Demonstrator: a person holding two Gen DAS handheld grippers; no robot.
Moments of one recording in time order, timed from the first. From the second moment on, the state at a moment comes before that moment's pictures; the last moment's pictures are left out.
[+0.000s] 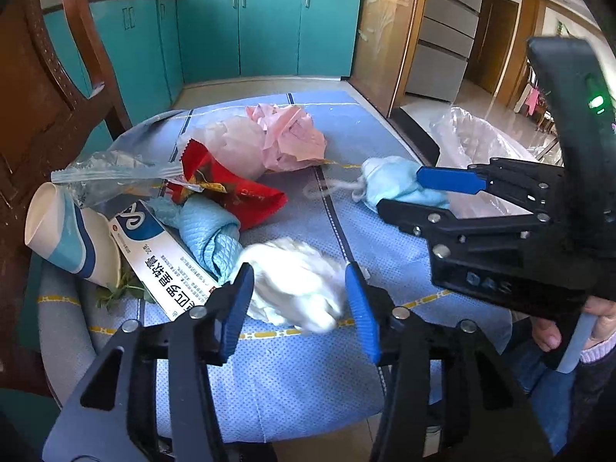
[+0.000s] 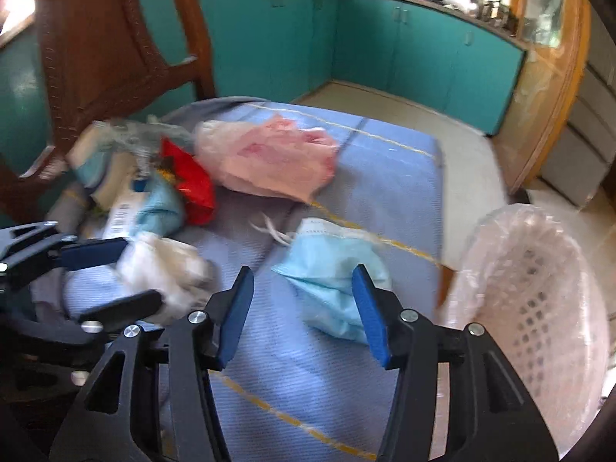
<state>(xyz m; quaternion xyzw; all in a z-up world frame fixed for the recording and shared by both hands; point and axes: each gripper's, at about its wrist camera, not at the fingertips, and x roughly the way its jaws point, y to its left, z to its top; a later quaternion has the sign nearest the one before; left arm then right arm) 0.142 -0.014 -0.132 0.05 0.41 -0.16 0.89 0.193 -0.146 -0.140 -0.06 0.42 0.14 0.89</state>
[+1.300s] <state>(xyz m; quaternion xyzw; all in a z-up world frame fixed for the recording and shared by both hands) 0.150 -0.020 -0.148 0.08 0.44 -0.14 0.89 0.214 -0.145 -0.161 -0.11 0.43 0.06 0.89</state>
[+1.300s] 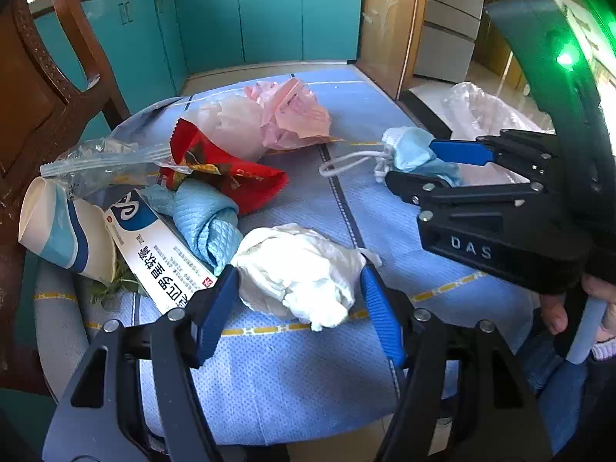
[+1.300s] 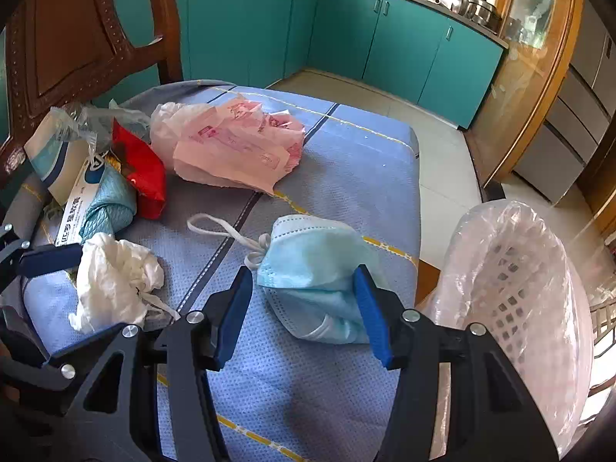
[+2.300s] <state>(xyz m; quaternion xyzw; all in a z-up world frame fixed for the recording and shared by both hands) 0.139 -0.014 -0.134 0.07 0.41 -0.14 0.90 0.212 -0.148 -0.154 -0.09 0.41 0.06 0.91</state>
